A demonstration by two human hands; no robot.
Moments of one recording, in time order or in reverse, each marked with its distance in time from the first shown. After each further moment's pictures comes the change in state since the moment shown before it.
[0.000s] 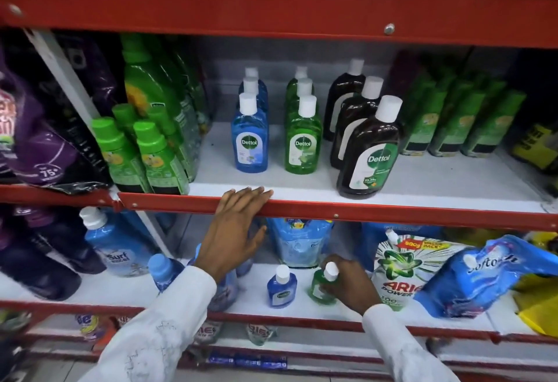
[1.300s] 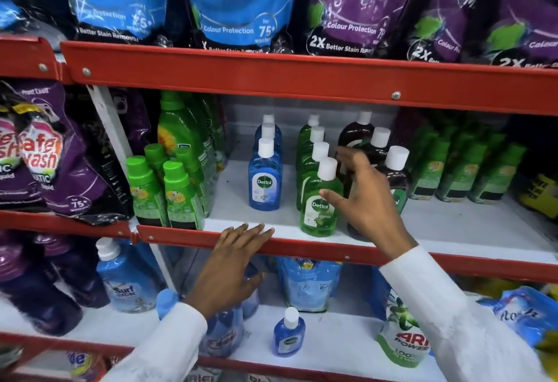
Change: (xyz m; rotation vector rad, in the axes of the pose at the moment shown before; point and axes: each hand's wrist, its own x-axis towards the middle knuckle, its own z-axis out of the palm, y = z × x) left_hand -0.009 -0.020 -0.023 0.037 -0.080 0.007; right_hand 0.009 -0.187 -0.187 0.175 0.476 -0.373
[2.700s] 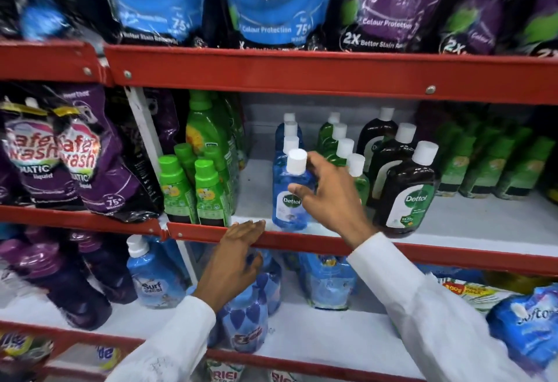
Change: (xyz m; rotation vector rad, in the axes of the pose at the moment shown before) left_hand -0.017 -0.034 -0.018 -0.197 0.118 -0.126; right_hand 0.009 -0.046 0.077 -0.001 -0.045 -0.102
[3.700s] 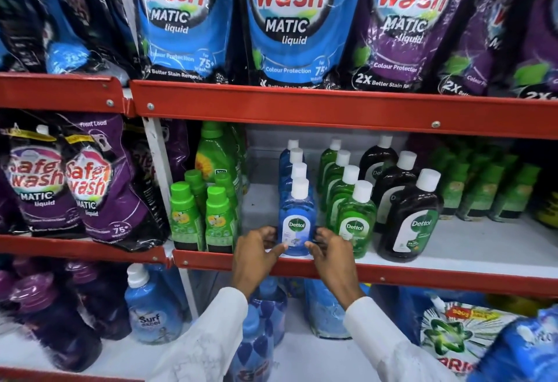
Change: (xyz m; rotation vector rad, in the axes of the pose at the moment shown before) left_hand 0.064 0.003 0.007 -0.321 0.145 -0.221; right_hand -0.032 0.049 0.069 0.109 0.087 0.247
